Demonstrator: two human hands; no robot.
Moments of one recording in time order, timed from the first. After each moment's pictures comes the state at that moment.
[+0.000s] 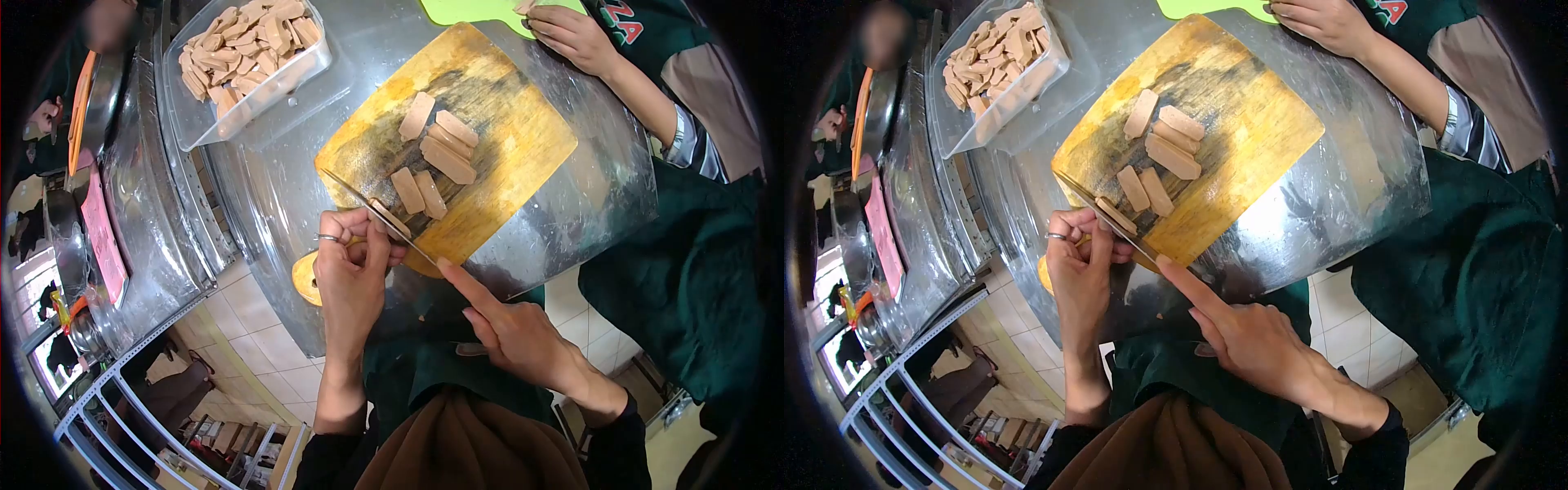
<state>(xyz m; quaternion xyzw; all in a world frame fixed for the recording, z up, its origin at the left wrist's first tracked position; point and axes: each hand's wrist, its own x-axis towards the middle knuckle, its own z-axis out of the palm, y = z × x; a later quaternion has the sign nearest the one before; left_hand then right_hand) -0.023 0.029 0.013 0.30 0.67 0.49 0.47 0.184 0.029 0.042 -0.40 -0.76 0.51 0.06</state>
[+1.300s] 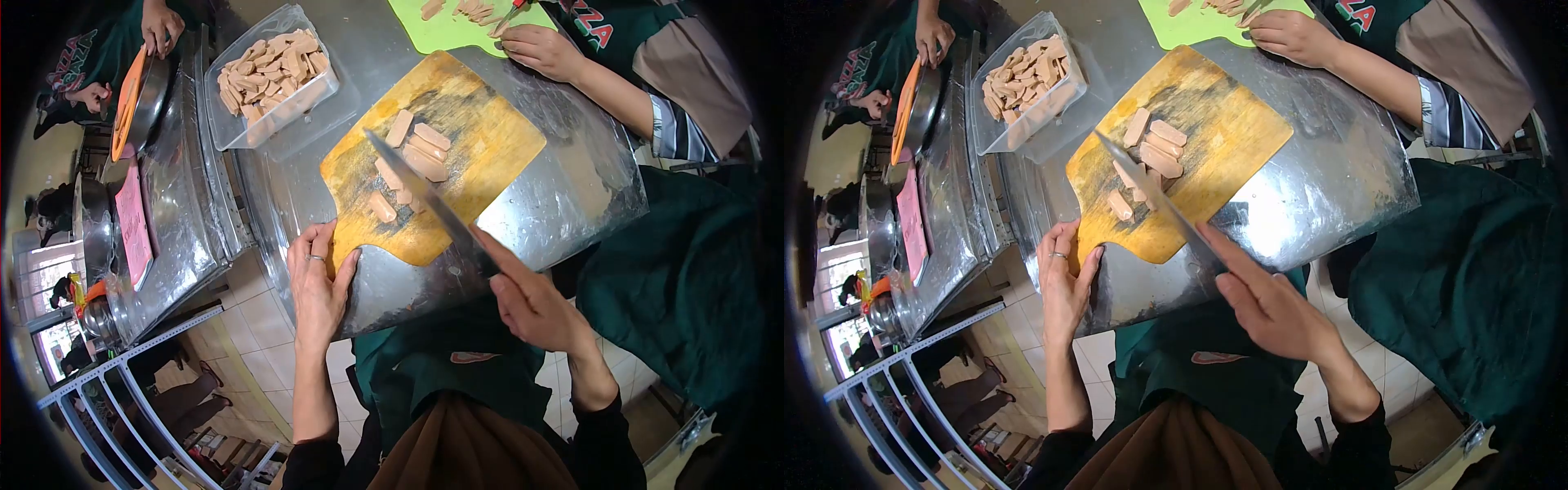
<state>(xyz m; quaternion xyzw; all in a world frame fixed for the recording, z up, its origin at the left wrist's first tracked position) -0.055 -0.015 0.016 0.61 0.75 0.21 0.14 0.235 0.040 0.047 -0.39 -0.64 0.64 0.15</state>
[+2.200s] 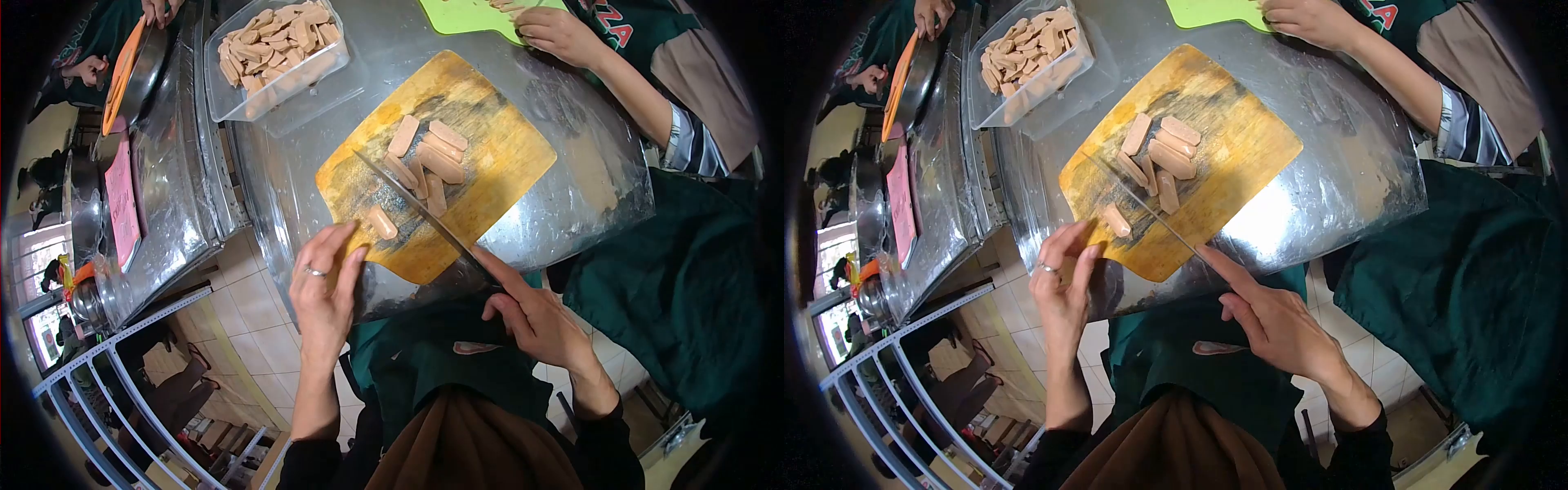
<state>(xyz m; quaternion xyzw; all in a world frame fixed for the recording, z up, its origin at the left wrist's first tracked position) -0.040 -0.030 0.021 0.56 0.74 0.34 0.15 0.230 0.028 0.058 -0.42 -0.67 0.60 0.05</state>
